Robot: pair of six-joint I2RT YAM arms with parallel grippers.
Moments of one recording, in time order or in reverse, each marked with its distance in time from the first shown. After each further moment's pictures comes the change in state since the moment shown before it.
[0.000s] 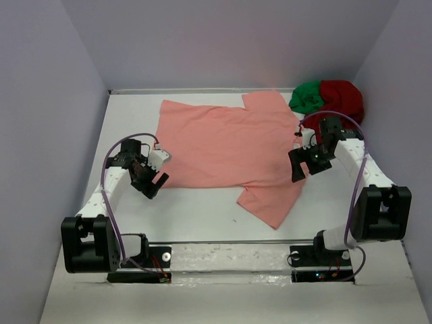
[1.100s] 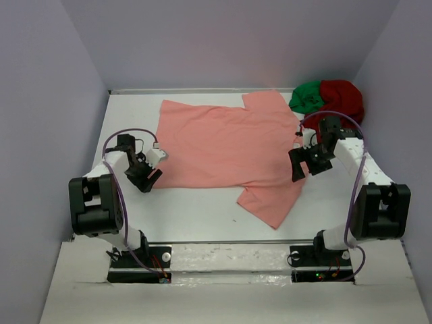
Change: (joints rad) left arm 0.126 0.286 0.057 0.095 0.069 0.222; right arm 0.000 0.011 0.002 0.002 0.029 0.041
